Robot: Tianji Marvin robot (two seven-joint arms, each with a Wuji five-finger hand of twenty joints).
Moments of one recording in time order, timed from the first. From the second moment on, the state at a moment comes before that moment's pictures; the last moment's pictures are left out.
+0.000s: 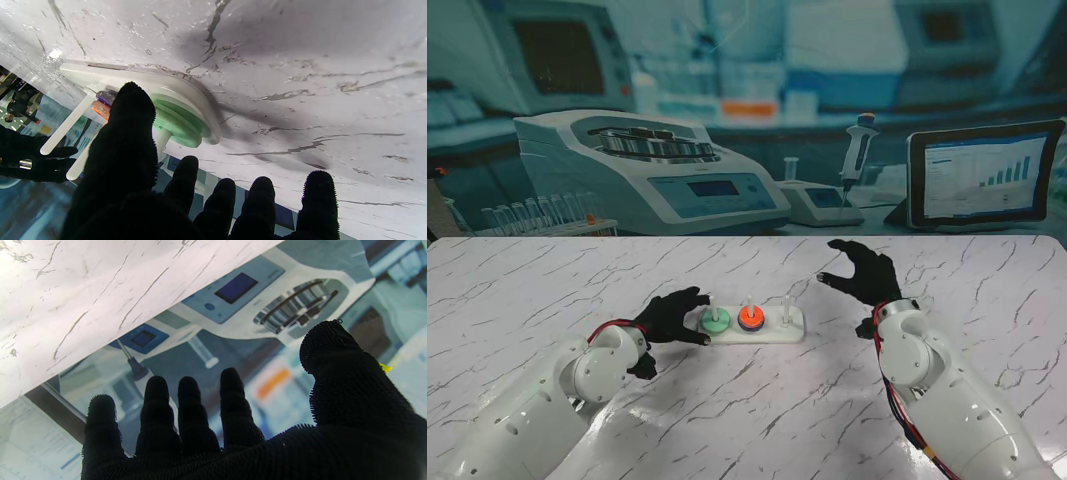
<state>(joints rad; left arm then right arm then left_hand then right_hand) 1.32 -1.08 -1.00 -1.29 0.58 -0.11 -0.10 -1.32 -1.18 1.13 -1.20 -0.51 -0.08 -0.29 0.97 -0.36 0.10 -0.02 0.36 0.22 0.10 0.44 0.23 0.31 0.04 0.27 0.17 0.32 0.11 0.33 -0.05 0.54 0.56 0.52 0.40 -0.46 0.60 -0.04 0.44 -0.01 0.12 0.50 0.40 0.11 0.27 0.29 0.39 0.08 0.21 0.38 0.03 0.30 0.38 0.72</state>
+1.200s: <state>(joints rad) 1.23 -1.09 -0.89 -1.22 0.59 -0.10 -0.09 -1.32 -1.18 1.14 -1.20 -0.49 -0.08 -0.29 0.91 -0.39 0.24 -0.02 0.36 0.21 0.10 0.43 0.23 0.31 0.04 0.27 0.17 0.31 0.11 0.34 -0.08 0.52 0.57 0.54 0.42 -0.45 0.59 -0.04 0.44 -0.01 0.14 0.50 0.41 0.12 0.27 0.28 0.39 0.08 0.21 0.38 0.03 0.30 0.38 0.72</state>
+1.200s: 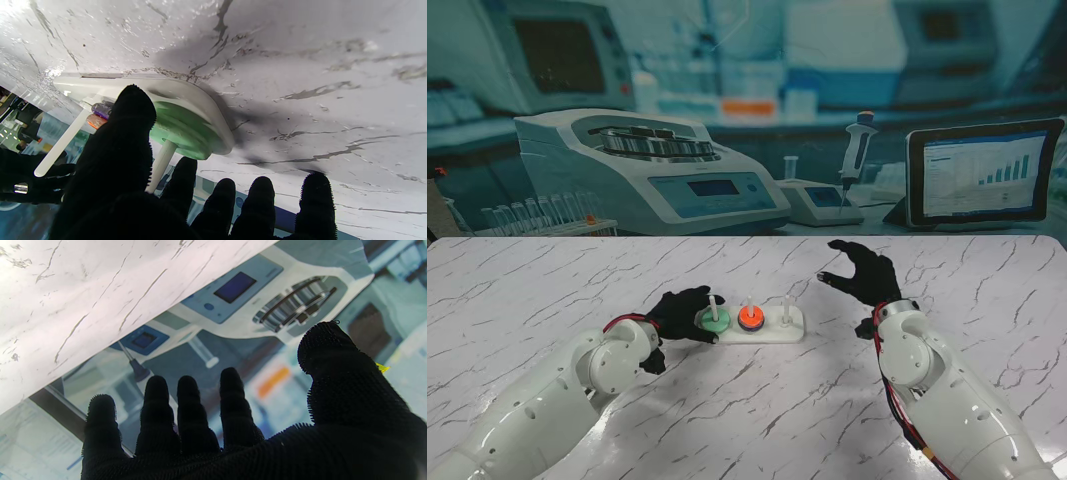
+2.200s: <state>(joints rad) 1.23 -1.10 -0.88 -1.20 0.62 -0.05 -0.01 -1.33 -1.18 1.15 -1.20 -0.48 -0.08 -0.29 1.06 -0.30 -0.05 -0.04 0.46 0.12 0.24 0.57 0.35 0.27 0.09 0.29 0.23 0.29 0.15 0.36 -0.03 0.50 0.68 0.55 0.43 -0.44 0.58 -0.04 0.44 -0.01 0.14 0.50 0.41 0.12 0.27 0.28 0.39 0.08 0.21 0.38 0.03 0.30 0.38 0.72</state>
